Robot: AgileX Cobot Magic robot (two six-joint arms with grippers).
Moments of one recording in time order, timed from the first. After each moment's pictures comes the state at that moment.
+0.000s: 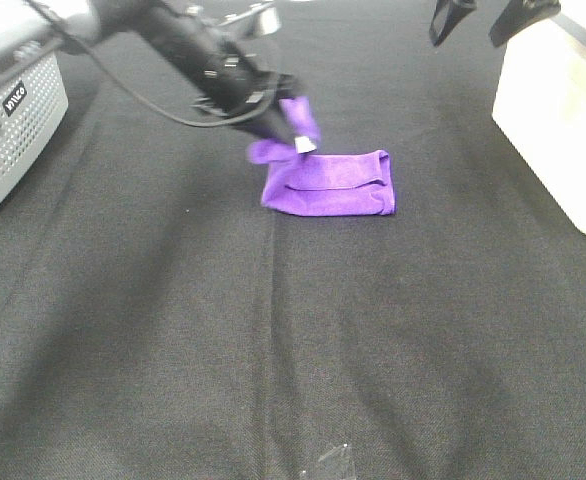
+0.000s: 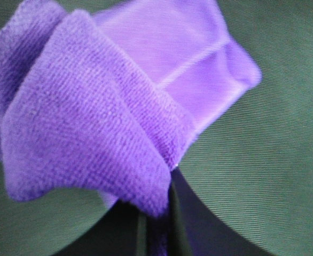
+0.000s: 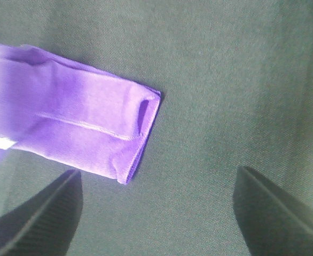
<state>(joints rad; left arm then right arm) -0.36 2.64 -2.52 -0.66 1.14 0.34 0.12 2.18 -2.22 0.23 1.22 -0.14</state>
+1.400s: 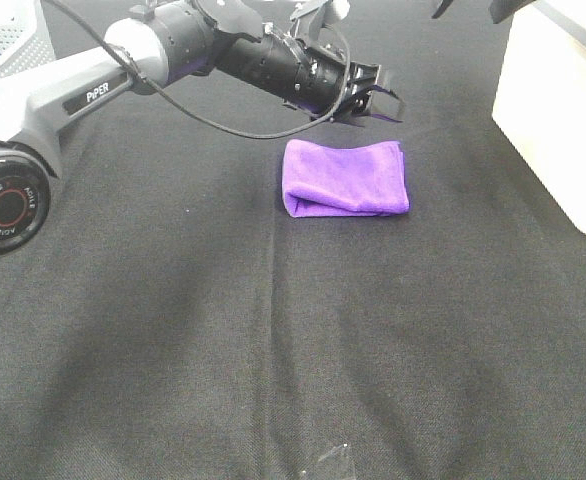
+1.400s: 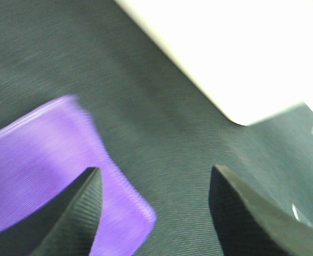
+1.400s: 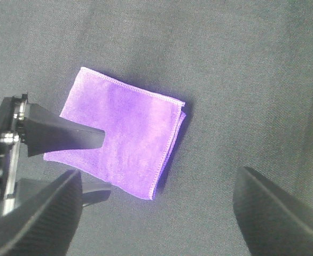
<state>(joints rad) -0.46 2.69 -2.53 -0.92 0.83 0.53 0.12 2.14 -2.22 0.28 1.22 -0.14</state>
